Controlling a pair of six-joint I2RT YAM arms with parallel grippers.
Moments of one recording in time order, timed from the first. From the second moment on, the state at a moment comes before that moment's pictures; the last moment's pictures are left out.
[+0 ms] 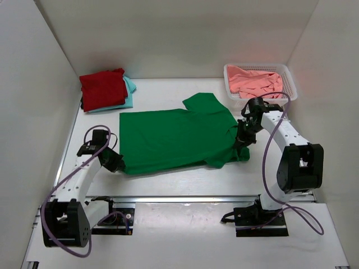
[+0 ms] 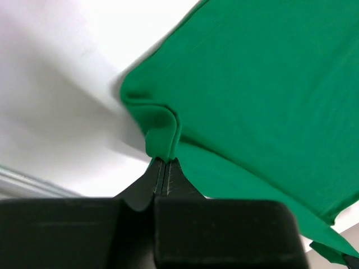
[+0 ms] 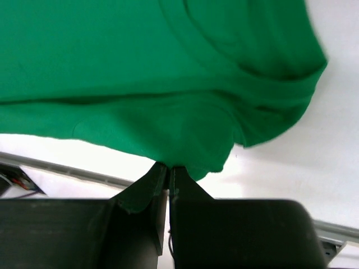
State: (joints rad) left arm -0.01 1.04 0.65 -0.81 0.03 -0.96; right arm 0.08 1.56 1.19 -1.00 -0.29 0.24
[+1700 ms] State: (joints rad) left arm 0.02 1.48 0.82 -0.50 0.16 -0.91; right arm 0.28 1.68 1.19 -0.81 -0.46 0.19
